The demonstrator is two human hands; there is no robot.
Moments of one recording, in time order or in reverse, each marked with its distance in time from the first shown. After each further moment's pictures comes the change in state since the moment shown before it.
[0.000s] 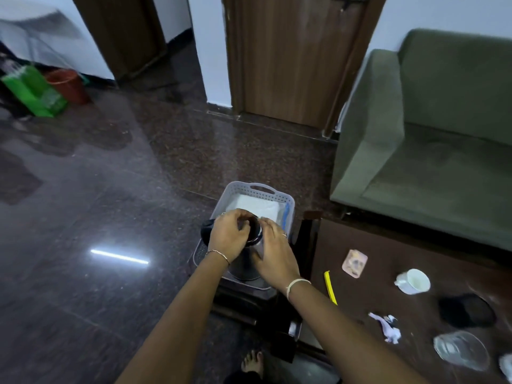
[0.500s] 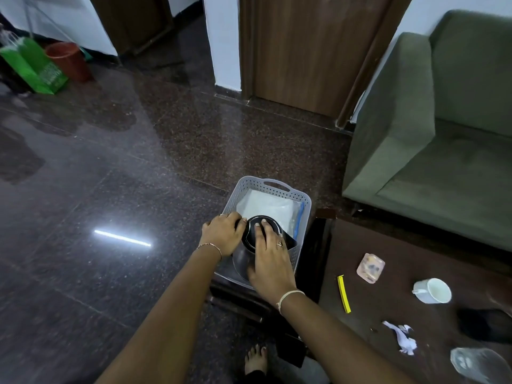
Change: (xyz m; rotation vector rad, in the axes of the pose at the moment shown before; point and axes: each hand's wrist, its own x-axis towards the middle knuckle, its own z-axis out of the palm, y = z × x) left_hand 0.046 -0.072 -0.007 0.409 -0.179 -0.080; right_hand 0.025 -0.015 0.054 -0.275 -0.082 -0.006
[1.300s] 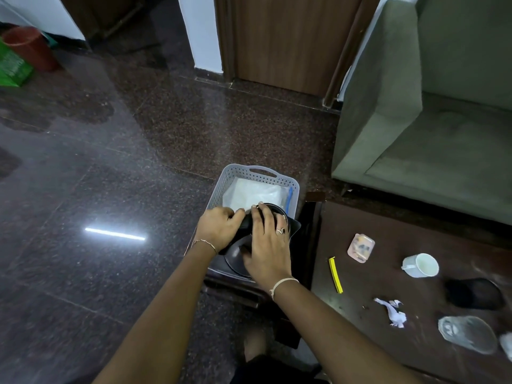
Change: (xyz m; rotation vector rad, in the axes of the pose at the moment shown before) left_hand 0.003 0.024 0.006 -0.185 0.072 0.019; right_hand 0.003 0.007 -0.015 -0.110 0.114 0.133
